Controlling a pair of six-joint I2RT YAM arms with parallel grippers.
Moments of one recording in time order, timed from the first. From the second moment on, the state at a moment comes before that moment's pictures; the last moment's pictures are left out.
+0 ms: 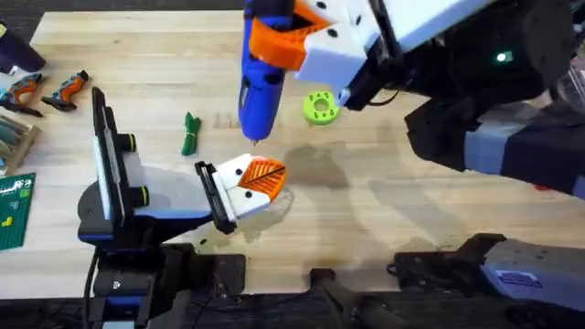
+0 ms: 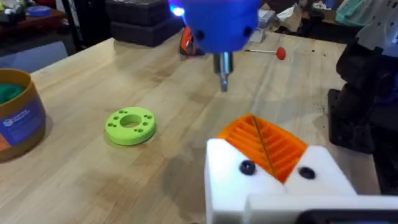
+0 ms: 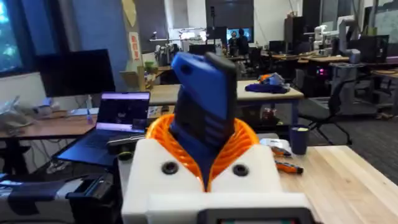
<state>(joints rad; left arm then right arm) 0.02 0.01 0.01 -0.12 1.16 0.06 0.58 1.40 0.71 1.30 -0.90 0.55</state>
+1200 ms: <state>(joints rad) 0.02 0.01 0.01 -0.12 1.16 0.06 0.68 1.43 0.71 1.28 -0.98 0.44</state>
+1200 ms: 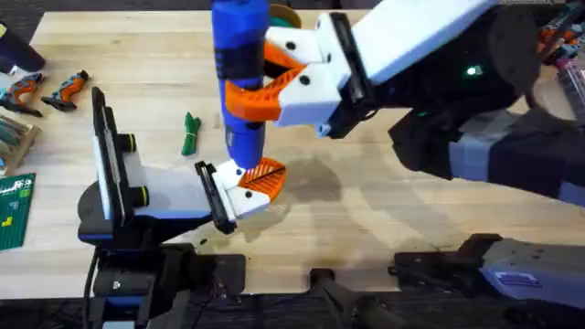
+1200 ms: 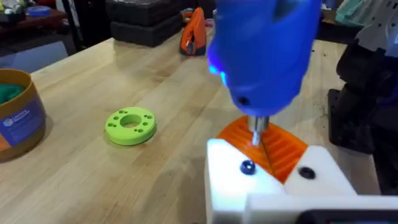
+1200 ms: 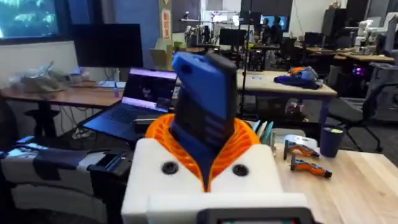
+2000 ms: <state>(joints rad) 0.02 0.01 0.01 -0.12 1.16 0.06 0.71 1.45 0.76 1.27 -1.01 0.38</state>
